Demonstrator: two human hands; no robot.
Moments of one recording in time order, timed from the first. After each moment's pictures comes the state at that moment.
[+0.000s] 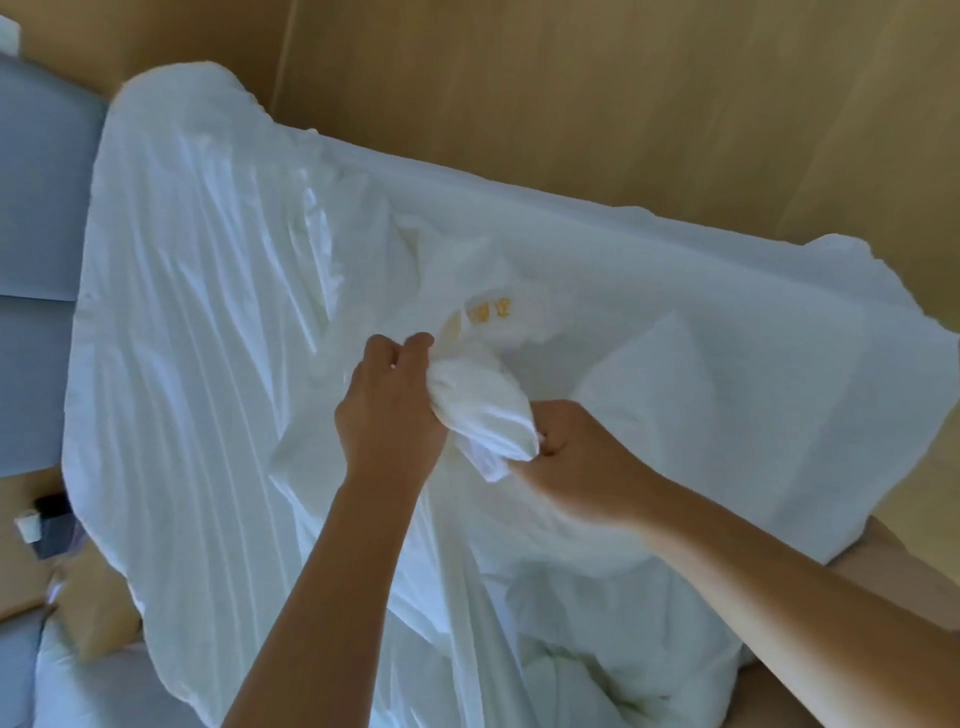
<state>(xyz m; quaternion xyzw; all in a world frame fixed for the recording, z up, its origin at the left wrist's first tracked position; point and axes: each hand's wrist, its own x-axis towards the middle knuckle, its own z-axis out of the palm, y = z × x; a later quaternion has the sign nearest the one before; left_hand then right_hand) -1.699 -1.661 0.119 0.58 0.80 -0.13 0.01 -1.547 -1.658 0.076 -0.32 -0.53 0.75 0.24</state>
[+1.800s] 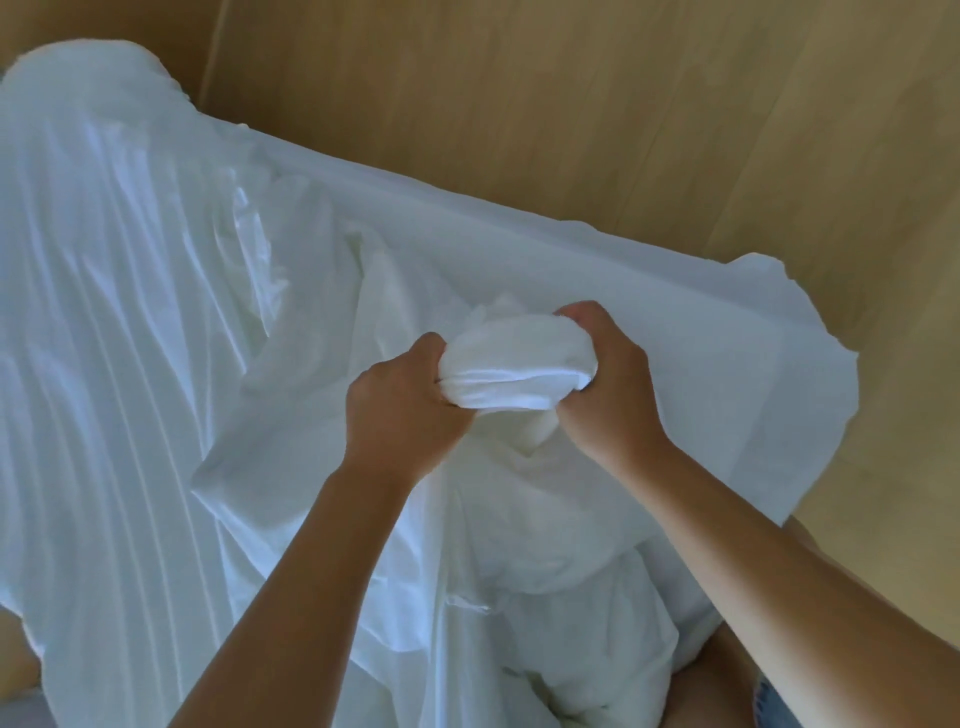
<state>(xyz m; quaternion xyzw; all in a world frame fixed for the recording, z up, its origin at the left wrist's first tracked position) -1.671 -1.637 0.086 0.63 0.77 -0.03 0.15 -1.520 -1.626 0.017 -0.58 -0.51 0.52 0.37</state>
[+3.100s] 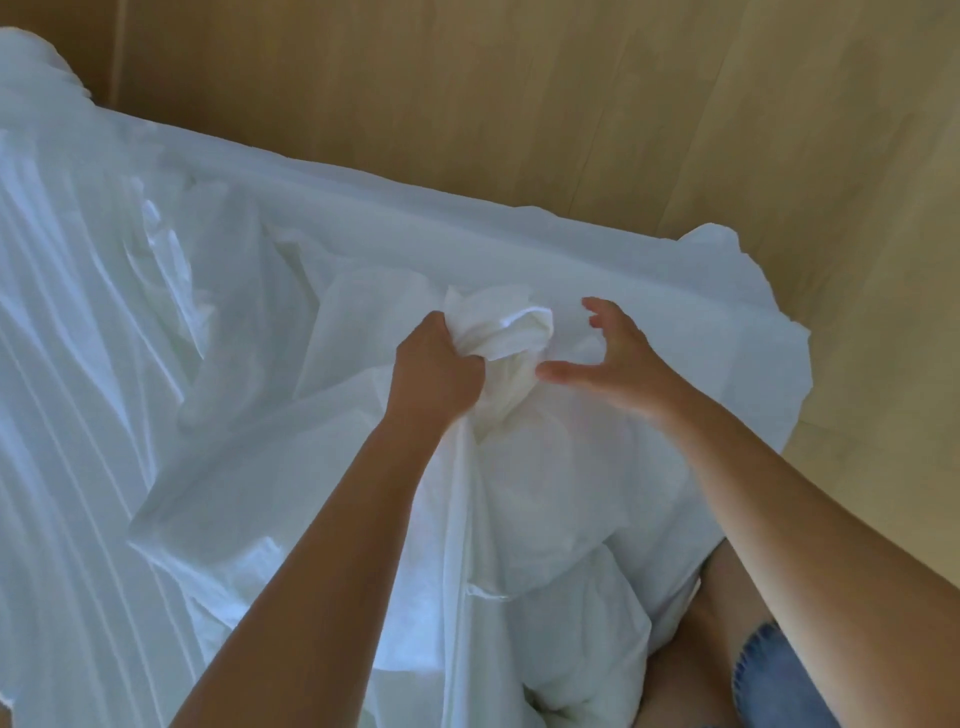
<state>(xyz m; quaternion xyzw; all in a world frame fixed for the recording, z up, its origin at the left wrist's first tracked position) -1.631 -1.583 0.017 0.49 0.82 -0.03 0.31 -1.463 -1.599 -0.082 -0.61 -0.39 0.68 0.10</state>
